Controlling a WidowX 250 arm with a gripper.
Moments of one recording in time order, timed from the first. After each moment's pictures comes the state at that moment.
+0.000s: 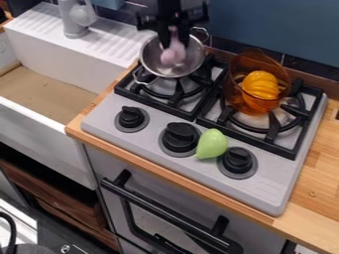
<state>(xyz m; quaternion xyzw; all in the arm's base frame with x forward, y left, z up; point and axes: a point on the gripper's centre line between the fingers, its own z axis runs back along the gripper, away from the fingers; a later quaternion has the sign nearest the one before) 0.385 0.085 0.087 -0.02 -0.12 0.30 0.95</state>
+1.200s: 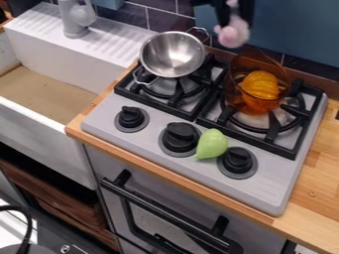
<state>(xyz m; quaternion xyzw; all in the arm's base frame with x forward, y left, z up) 0.372 -0.031 0.137 -0.07 -0.06 0.26 0.96</state>
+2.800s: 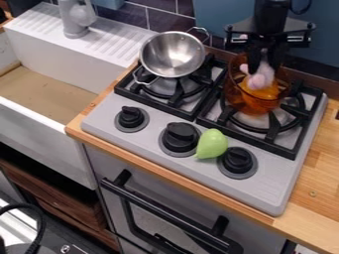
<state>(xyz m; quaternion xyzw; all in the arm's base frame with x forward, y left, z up) 0.380 -0.057 0.083 0.00 -0.08 0.26 0.96</state>
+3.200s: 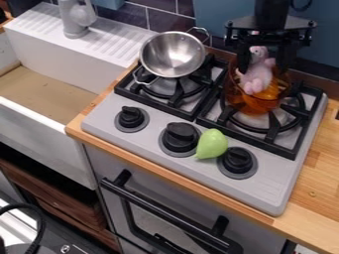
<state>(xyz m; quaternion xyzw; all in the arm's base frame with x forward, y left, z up) 0.378 -0.055 0.088 0.01 -0.06 0.25 0.97</state>
